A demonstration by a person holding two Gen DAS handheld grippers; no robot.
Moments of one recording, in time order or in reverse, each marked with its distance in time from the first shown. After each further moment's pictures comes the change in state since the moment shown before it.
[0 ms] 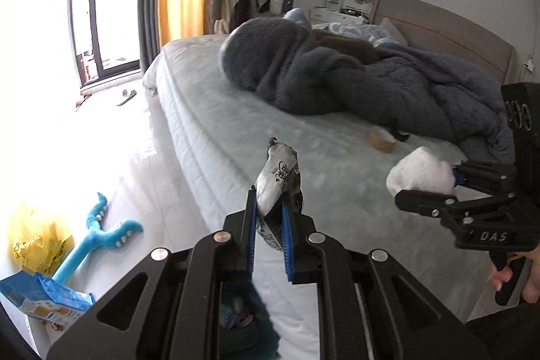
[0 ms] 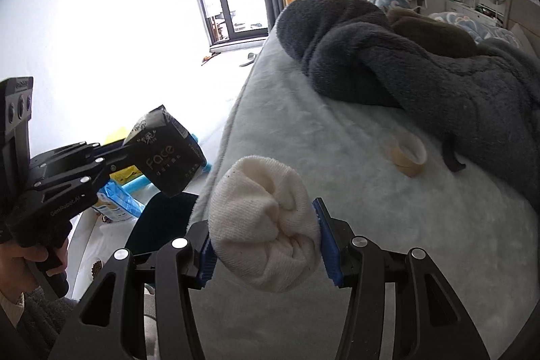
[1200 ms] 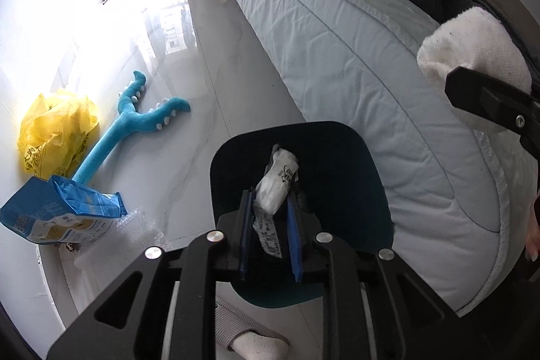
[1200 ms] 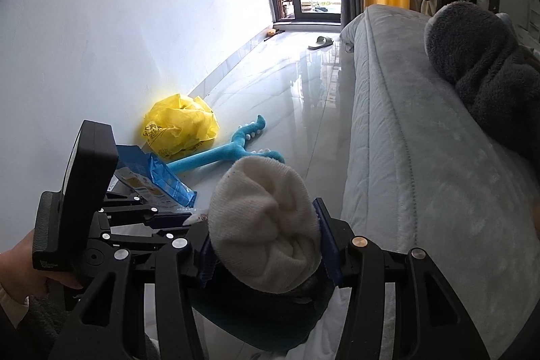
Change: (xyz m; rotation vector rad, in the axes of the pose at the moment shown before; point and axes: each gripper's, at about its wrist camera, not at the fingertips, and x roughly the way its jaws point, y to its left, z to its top) left arm 0.024 0.156 -0.100 -0.160 0.449 0.054; right arm 0.112 0.168 0.029 -0.168 0.094 0.163
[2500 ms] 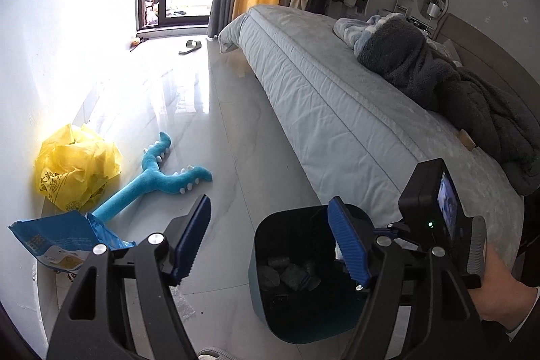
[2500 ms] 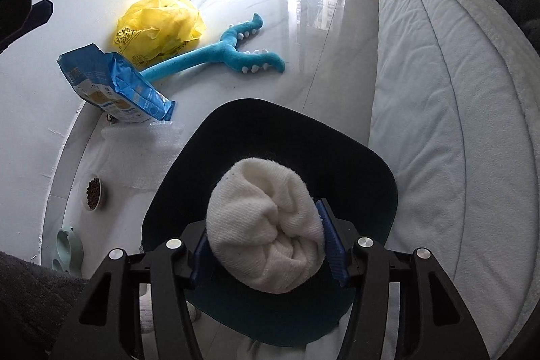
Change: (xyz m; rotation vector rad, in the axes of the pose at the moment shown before) left arm -0.082 0.048 0.007 -0.077 -0.375 0.000; right arm 0.126 0.030 -0.049 -0.051 0.393 -0.076
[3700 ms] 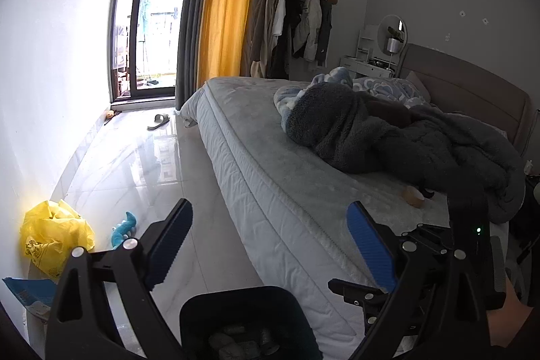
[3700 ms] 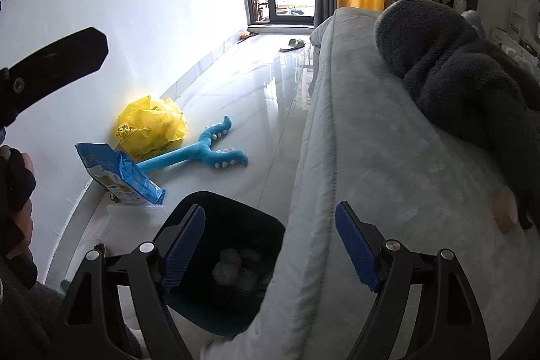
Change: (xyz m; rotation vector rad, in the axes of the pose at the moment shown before) left arm -0.021 -0.141 0.056 0.103 -0.271 -0.077; right arm -0.157 -0.099 -0.033 0.087 -0.407 -0.033
